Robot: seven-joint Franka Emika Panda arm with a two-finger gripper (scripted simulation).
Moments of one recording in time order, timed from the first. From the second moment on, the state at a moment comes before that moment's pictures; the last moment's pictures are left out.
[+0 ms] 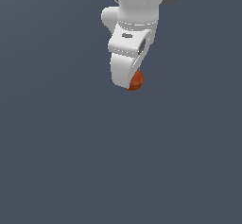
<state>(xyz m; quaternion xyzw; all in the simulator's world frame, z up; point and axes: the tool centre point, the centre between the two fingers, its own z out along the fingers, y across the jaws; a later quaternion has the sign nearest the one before) -0.007 0.036 0.353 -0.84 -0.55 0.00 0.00</state>
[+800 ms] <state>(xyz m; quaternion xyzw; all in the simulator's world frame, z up) -0.027 0.033 0.476 -0.84 -0.54 0.00 0.00</state>
